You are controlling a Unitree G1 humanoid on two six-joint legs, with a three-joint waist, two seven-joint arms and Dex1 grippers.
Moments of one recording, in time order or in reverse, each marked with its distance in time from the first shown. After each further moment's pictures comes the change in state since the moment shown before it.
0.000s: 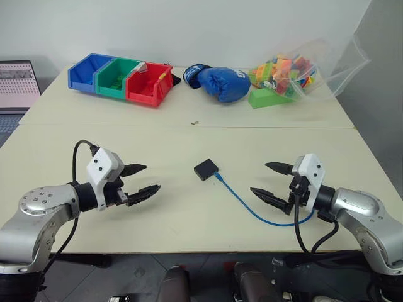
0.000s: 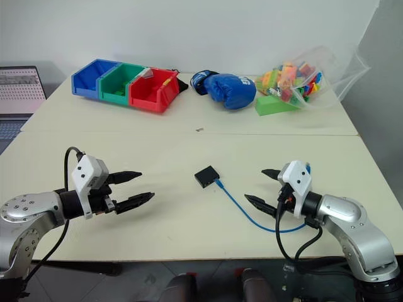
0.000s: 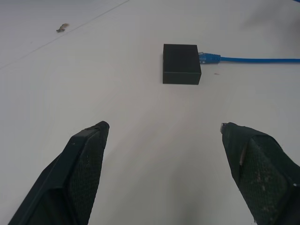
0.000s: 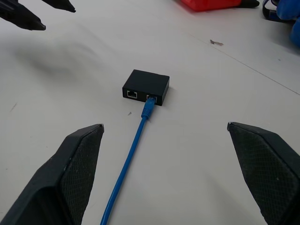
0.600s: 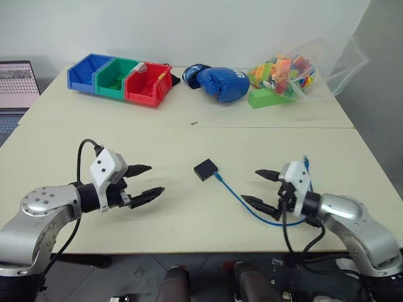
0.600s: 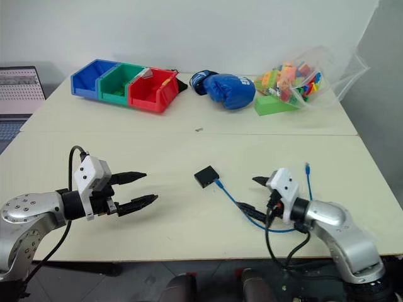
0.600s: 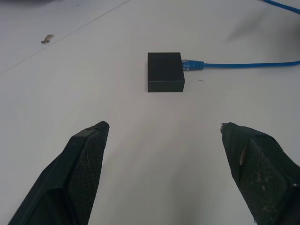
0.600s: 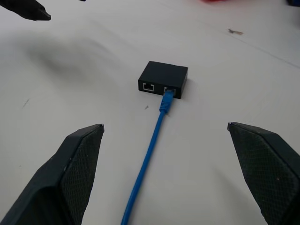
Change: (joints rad) left arm 0.009 0.000 -0.022 -0.043 0.003 0.000 -0.027; right arm -0.043 0.142 0.189 0.081 -0.104 -0.011 -0.096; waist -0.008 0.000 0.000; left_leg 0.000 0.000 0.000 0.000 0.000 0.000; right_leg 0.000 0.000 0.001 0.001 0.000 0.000
